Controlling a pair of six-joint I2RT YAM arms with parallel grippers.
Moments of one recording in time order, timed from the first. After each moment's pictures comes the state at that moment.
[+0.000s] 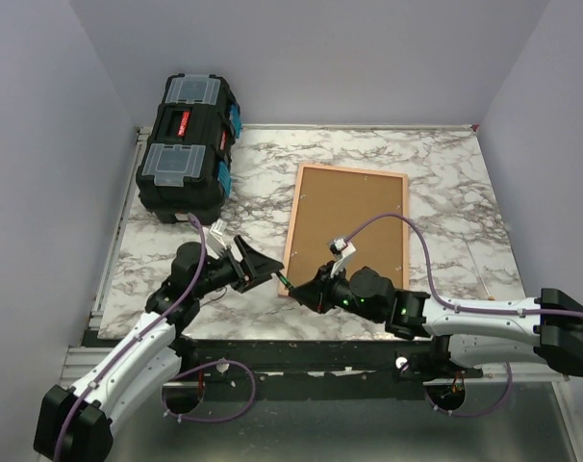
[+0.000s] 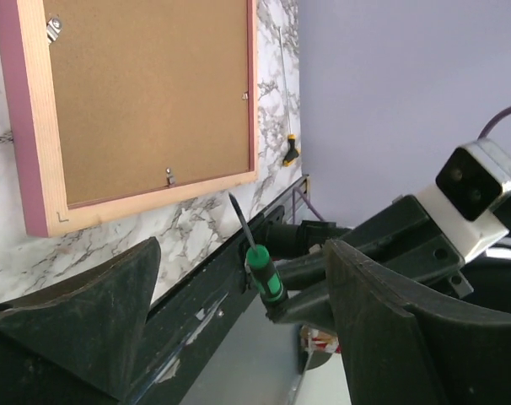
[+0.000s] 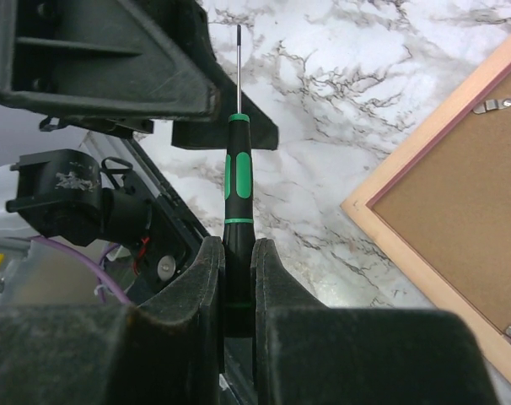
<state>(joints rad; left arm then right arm) -0.45 0.66 0.30 0.06 0.54 -1.13 1.23 1.11 0.50 0.33 0.22 0.67</state>
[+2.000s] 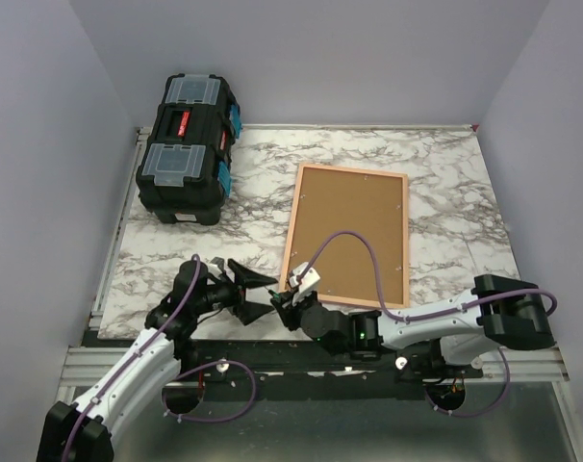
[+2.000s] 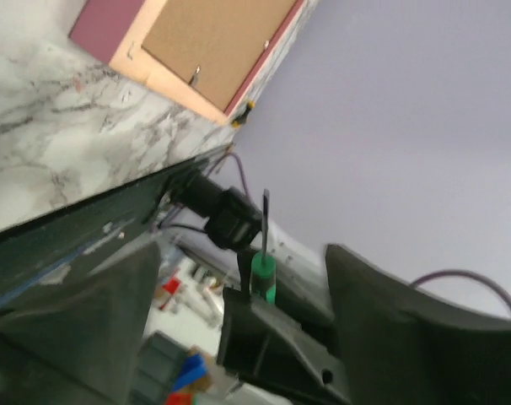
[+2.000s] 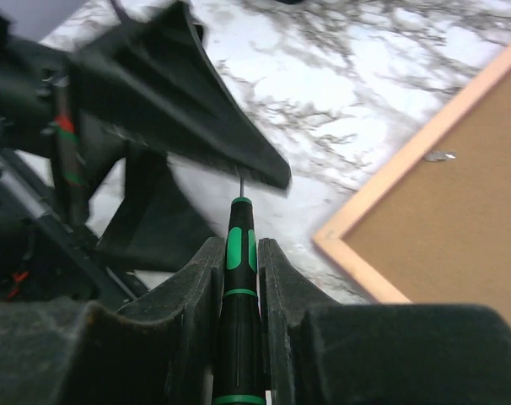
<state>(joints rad) -0.43 0.57 0.12 -0.01 0.66 -1.78 1.51 1.46 0.67 0.46 0.72 0.40</state>
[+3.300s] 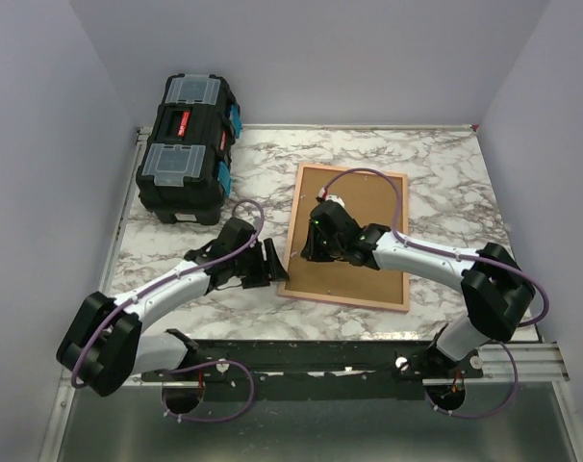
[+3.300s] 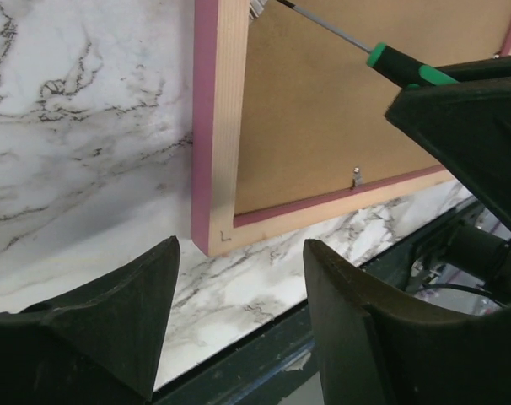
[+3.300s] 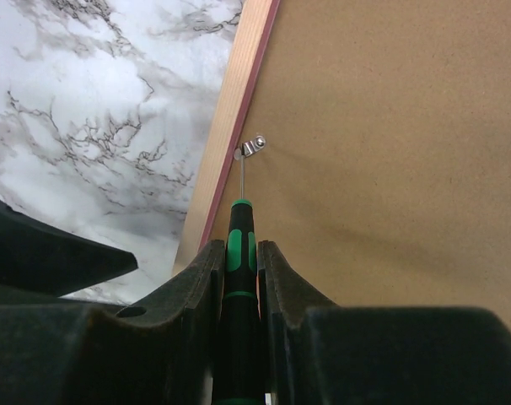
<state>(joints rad) -0.57 1.19 0.58 -0.23 0.32 -0.80 0.86 1.58 1.02 -0.26 0.12 0.71</state>
